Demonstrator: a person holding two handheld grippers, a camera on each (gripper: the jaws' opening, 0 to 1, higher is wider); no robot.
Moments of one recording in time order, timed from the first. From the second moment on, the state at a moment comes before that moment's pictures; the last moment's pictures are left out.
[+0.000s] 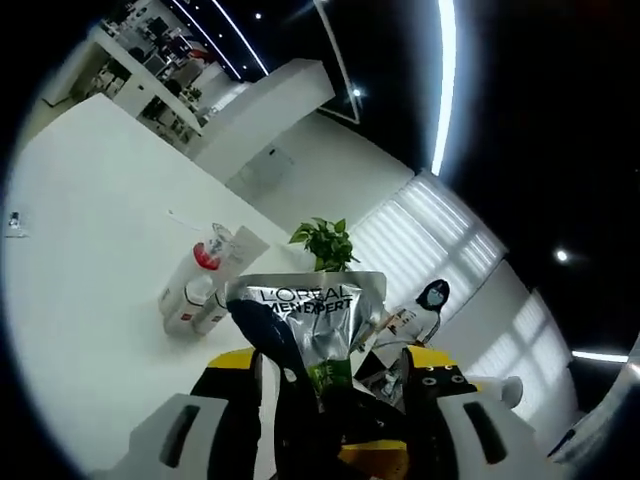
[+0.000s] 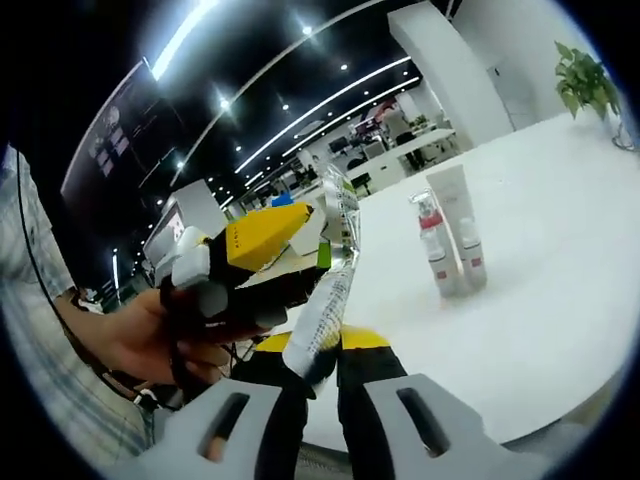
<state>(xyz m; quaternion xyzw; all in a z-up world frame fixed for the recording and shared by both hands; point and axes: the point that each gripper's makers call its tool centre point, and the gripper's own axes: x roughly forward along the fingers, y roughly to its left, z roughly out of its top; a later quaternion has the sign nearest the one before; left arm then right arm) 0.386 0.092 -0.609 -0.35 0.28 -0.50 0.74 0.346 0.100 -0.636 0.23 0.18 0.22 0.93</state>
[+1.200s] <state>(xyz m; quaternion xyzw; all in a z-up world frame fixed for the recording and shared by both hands) 0.382 0.110 -0.599 -0.47 0.28 -0.51 0.67 0.338 0.087 -0.581 0.45 0.07 0.26 0.85</state>
